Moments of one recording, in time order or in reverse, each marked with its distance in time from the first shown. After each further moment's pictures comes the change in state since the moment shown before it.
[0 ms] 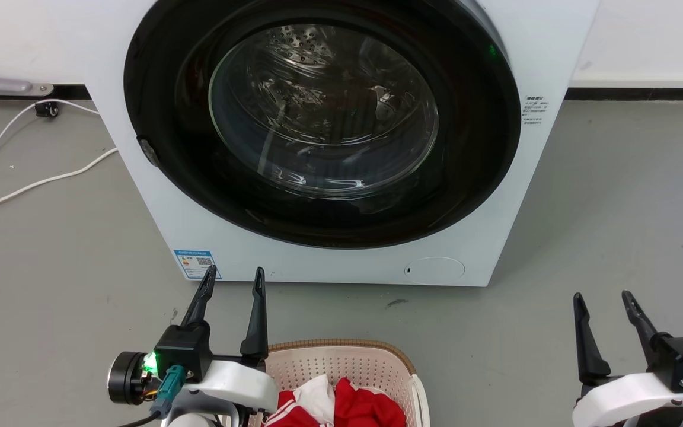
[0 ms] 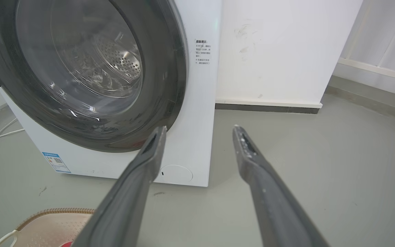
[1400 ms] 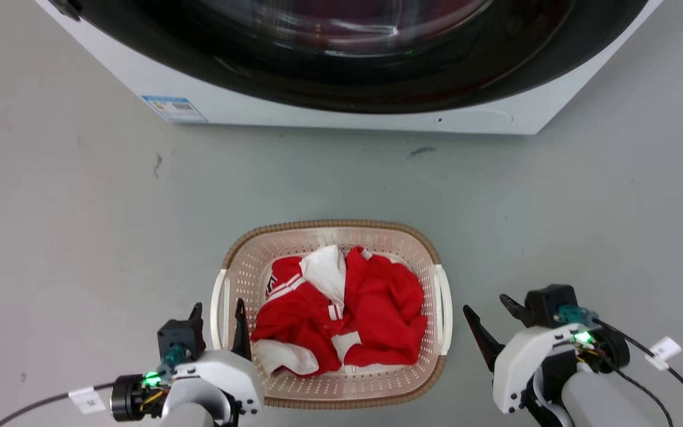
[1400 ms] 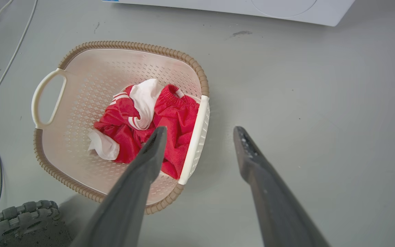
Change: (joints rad) left arm -0.161 0.007 0.019 0.466 -0.104 0.063 0.000; right arm -0.348 -0.119 0.479 0.522 0.307 0.000 0.116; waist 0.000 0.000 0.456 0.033
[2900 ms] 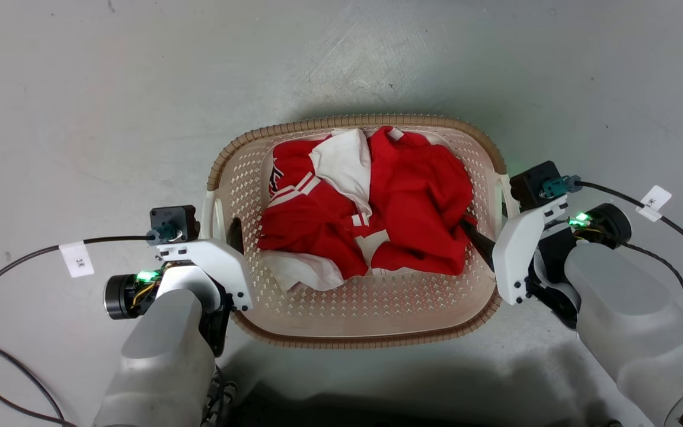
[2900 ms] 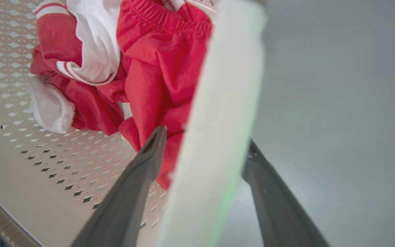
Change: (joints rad) left arm -0.498 0.020 -0.012 0.518 -0.092 -0.082 0.081; right arm -0.552 -0.083 0.549 0.393 0.419 0.001 0.041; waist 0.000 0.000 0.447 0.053
